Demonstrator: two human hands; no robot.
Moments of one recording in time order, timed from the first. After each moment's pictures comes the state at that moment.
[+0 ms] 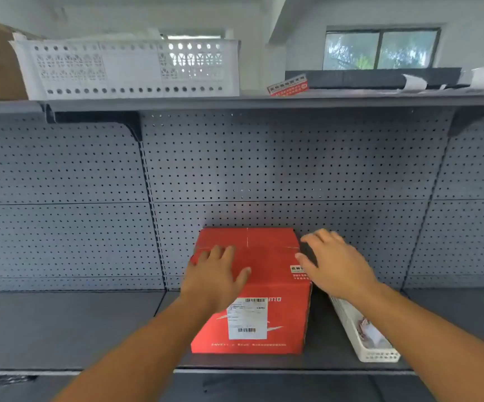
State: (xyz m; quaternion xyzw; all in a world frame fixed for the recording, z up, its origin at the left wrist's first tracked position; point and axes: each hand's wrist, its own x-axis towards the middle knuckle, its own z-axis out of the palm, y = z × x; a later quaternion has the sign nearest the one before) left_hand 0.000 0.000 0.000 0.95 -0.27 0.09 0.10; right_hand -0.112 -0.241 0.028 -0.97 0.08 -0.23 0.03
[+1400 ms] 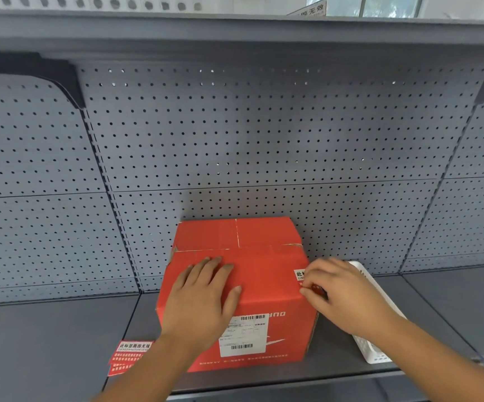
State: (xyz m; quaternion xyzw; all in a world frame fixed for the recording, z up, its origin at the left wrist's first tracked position) left_hand 0.063 -0.007 -0.074 0.91 -0.36 0.17 0.13; right_hand -0.080 -0.266 -0.042 -0.97 -0.01 -0.23 0.08
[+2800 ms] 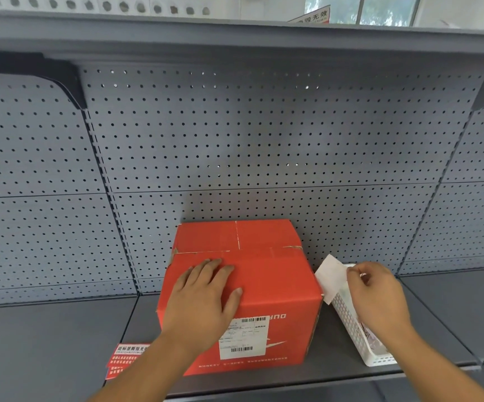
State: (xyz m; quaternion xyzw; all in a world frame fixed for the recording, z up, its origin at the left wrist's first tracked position) left_hand 0.061 -0.006 -0.063 0.91 -0.36 0.15 0.15; right_hand -0.091 -0.283 -0.054 -0.81 0.34 -0.34 0.33
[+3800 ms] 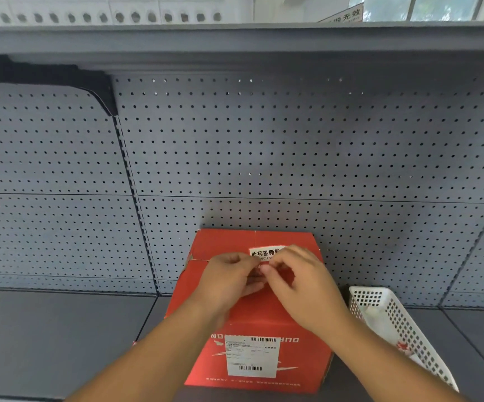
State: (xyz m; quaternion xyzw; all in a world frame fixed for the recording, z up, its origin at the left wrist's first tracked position) left_hand 0.061 -0.058 0.007 0.64 -0.07 -0.21 0.74; right_hand -0.007 -0.206 -0.009 -0.90 -0.04 -0.33 0.27
